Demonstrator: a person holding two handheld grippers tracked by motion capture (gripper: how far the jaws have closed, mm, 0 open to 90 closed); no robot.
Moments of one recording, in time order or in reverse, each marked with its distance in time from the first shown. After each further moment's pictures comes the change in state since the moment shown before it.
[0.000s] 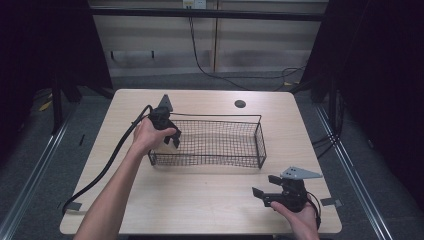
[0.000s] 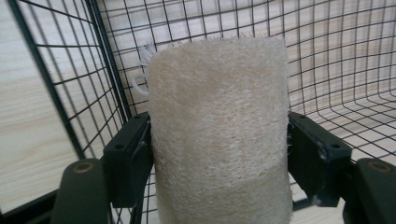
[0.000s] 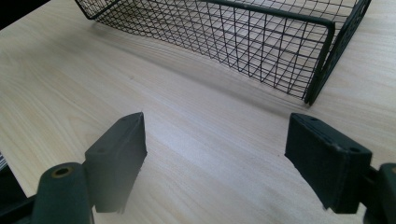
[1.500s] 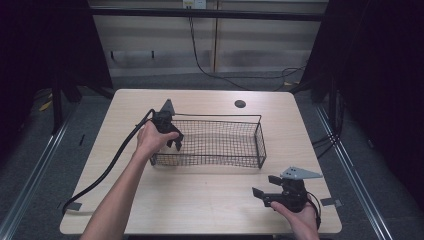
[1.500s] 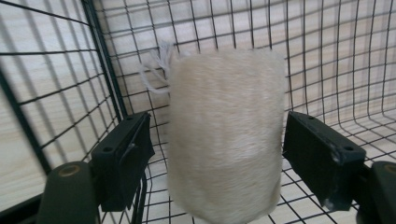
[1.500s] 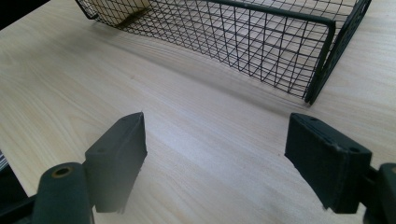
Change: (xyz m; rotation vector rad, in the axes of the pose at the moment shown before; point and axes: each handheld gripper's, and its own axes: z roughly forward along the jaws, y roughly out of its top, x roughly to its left) left arm -0.001 0.001 0.014 -0.015 0.033 -0.007; right arm 0.000 0.000 0.000 0.002 0.002 0.001
